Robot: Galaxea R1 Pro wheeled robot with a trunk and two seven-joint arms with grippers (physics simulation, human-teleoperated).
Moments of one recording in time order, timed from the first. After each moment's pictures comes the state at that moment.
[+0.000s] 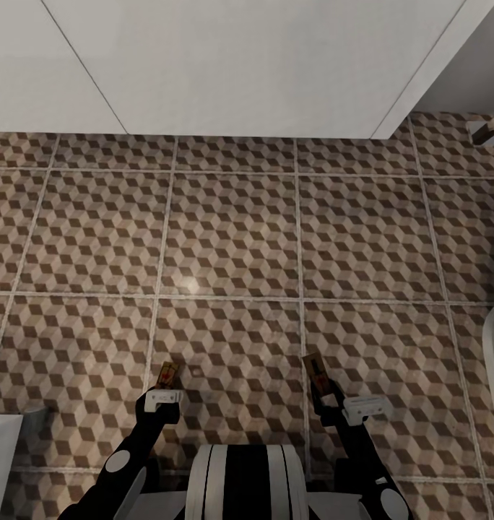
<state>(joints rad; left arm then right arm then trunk) -0.25 0.07 -0.19 -1.10 0.15 -0.03 0.07 -0.13 -0.10 0.21 -1.20 -0.06 -0.43 -0.09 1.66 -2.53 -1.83</state>
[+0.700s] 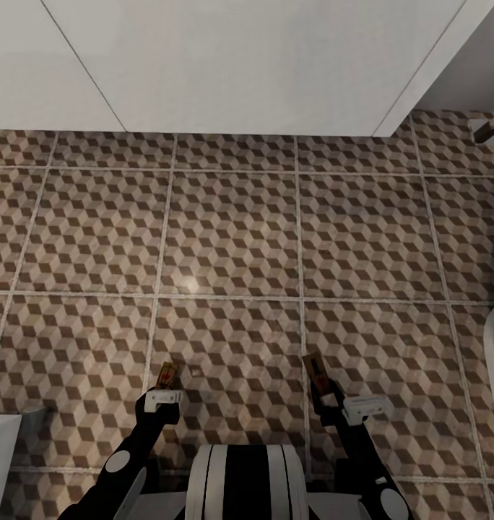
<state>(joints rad) -0.25 0.07 -0.19 -1.10 0.15 -0.03 0.07 -0.13 -0.10 0.21 -1.21 -0.06 -0.43 -0.09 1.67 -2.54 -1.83</state>
